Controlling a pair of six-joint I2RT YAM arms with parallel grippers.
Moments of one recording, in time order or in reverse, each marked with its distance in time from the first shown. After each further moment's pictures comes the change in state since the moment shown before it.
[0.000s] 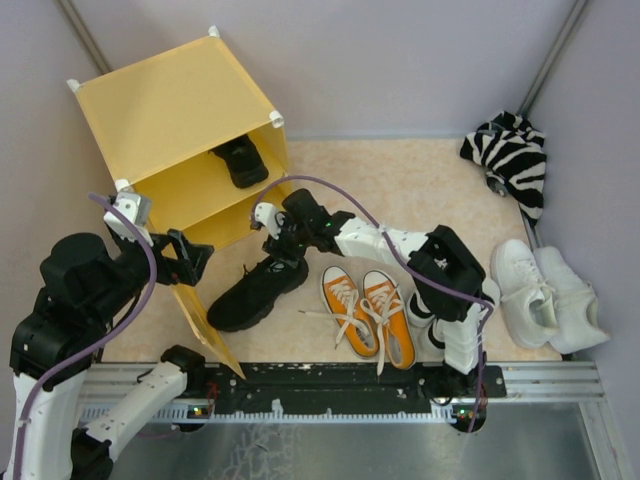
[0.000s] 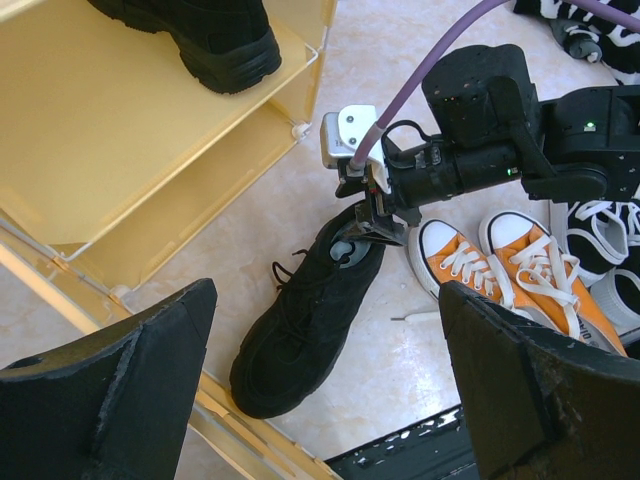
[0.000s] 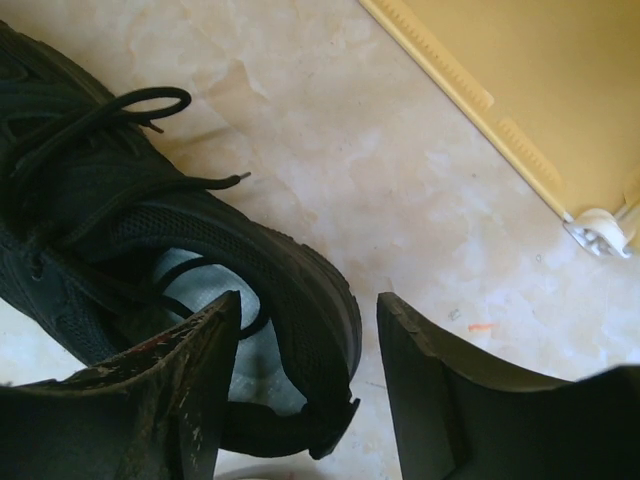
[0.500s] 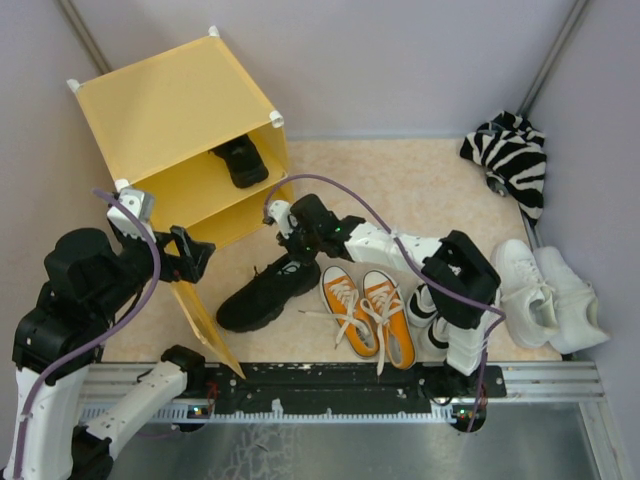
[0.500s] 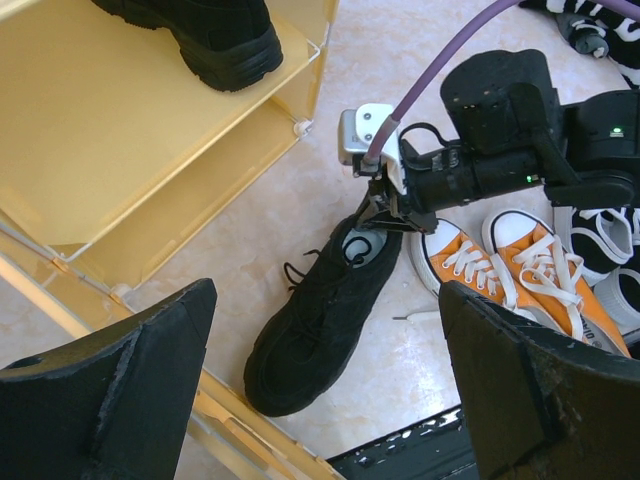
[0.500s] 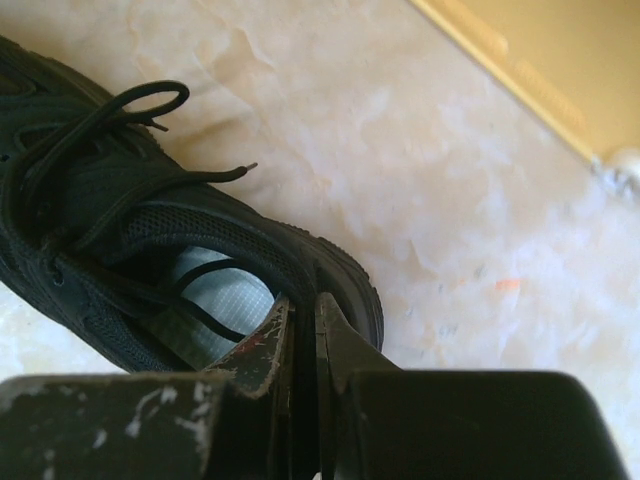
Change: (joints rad) left arm 0.000 0.020 0.005 0.000 -0.003 0.001; right arm 0.001 -0.062 -0.065 -0.032 0.050 0.141
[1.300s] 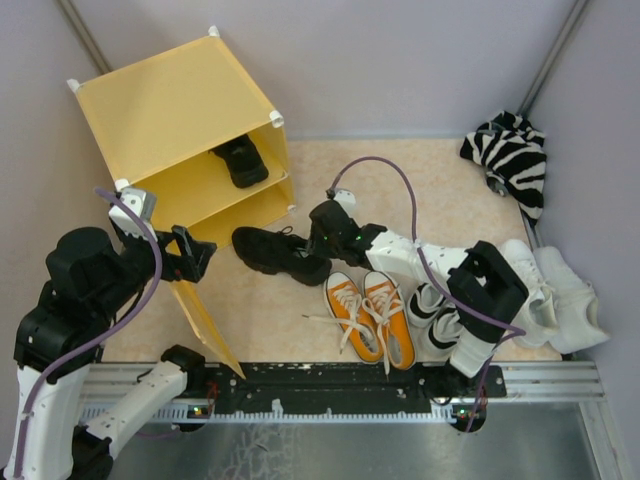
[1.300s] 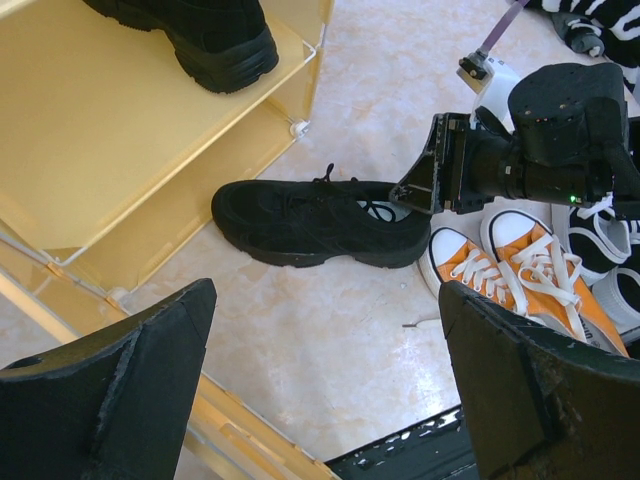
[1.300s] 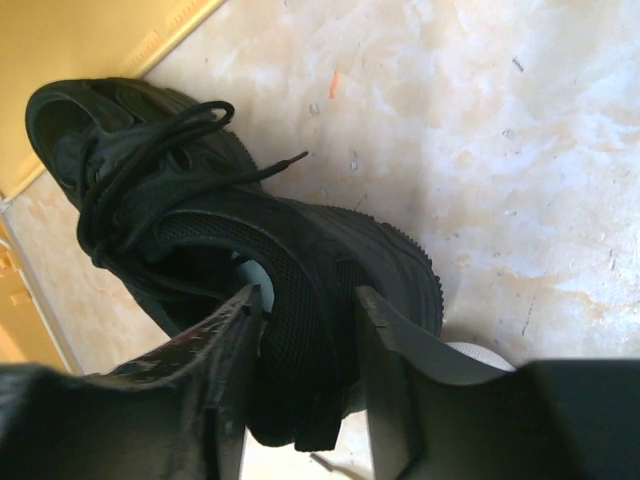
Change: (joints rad) left arm 0.000 0.002 -0.006 0.009 0.012 0.000; right arm -0.021 -0.187 -0.213 0.031 0.479 1.076
